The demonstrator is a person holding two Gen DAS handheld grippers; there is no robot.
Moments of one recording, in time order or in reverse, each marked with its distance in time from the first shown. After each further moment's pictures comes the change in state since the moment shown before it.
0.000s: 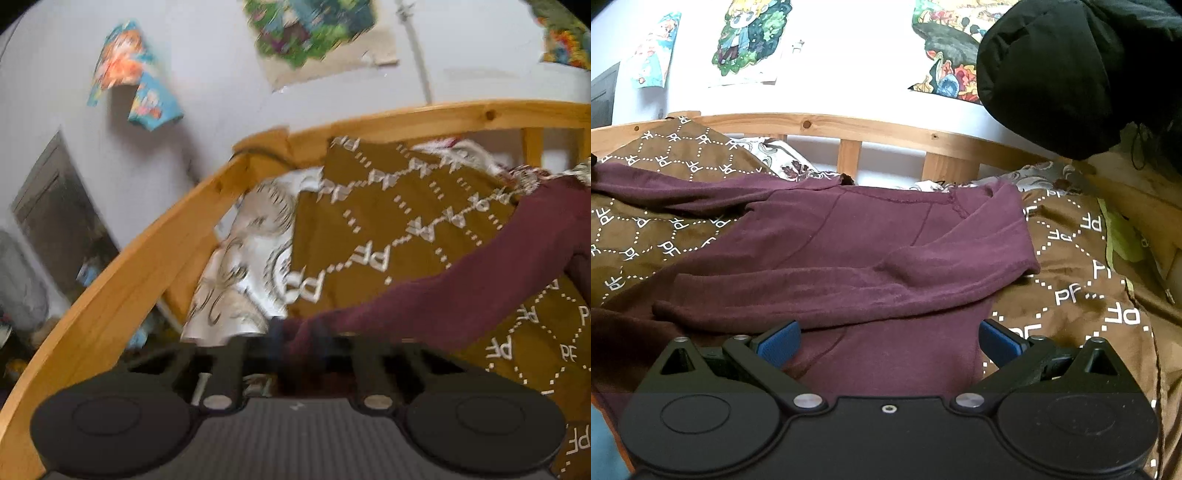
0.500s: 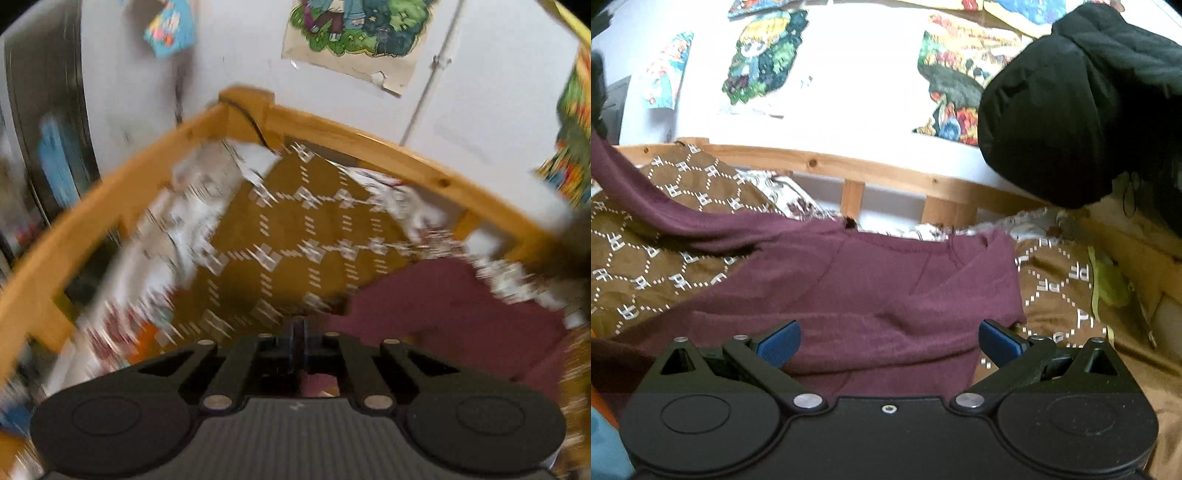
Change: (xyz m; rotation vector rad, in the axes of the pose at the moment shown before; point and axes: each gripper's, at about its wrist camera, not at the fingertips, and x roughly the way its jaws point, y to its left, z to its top) left arm -0.096 0.020 0.087 -0.460 0.291 -0.342; right arm -0.031 0.005 0.027 -0.032 -0.106 -0.004
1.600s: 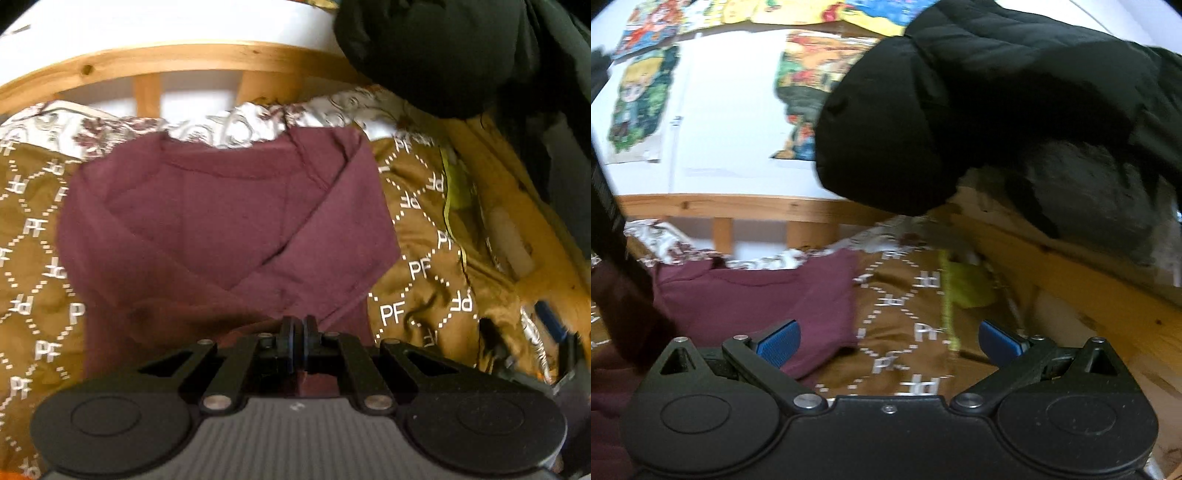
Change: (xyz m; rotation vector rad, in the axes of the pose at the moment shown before) left arm 0.110 -0.318 -0.174 0.555 0.230 -0.376; right arm -0.028 -0.123 0.016 0.173 -0.007 -0.314
